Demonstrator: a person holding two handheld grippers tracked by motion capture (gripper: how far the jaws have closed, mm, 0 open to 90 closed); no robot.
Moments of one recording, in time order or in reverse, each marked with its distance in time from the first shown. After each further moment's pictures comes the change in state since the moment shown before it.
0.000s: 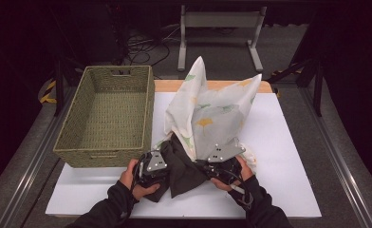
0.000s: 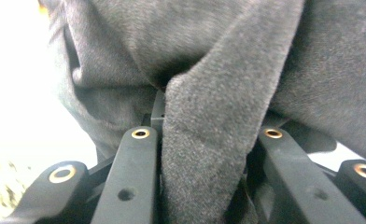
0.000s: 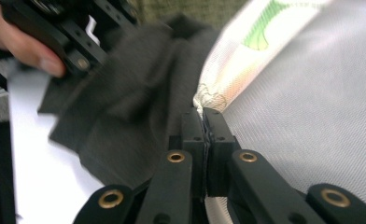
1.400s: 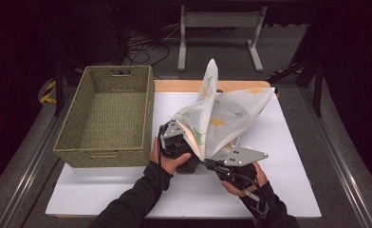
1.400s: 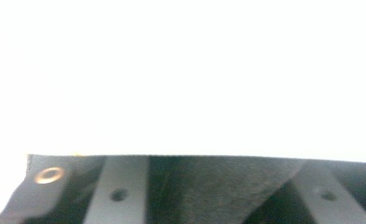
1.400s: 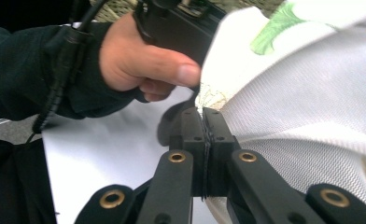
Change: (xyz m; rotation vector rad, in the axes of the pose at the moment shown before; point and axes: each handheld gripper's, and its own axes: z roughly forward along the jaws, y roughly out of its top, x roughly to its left) left arm 0.023 0.072 0.053 -0.296 -0.038 -0.244; right arm 0.005 0.000 -0.044 -0.092 -0.036 0.029
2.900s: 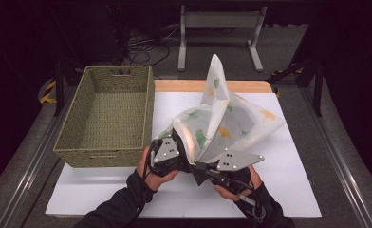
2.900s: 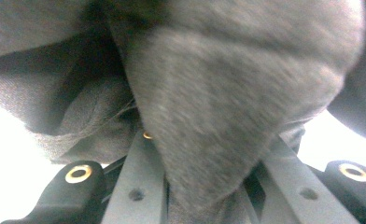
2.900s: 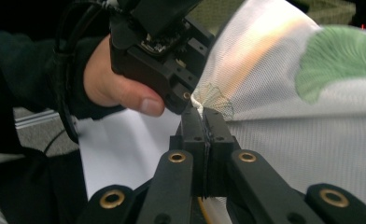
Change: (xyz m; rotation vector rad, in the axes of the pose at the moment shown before) left arm -0.037 0.001 -0.066 -0.026 -0.030 0.247; right arm 0.027 0.030 -0.004 -0.068 0.080 -0.059
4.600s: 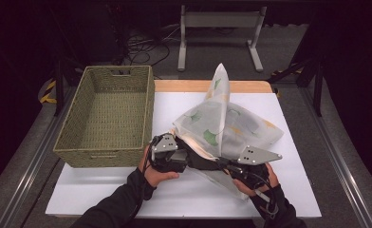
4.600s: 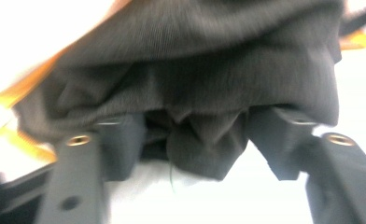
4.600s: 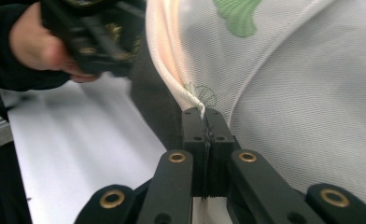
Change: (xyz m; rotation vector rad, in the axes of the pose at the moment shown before) left arm 0.026 -0.029 0.042 0.056 -0.126 -0.127; right arm -0.038 -0.053 -0.017 0.072 -0.146 0.121
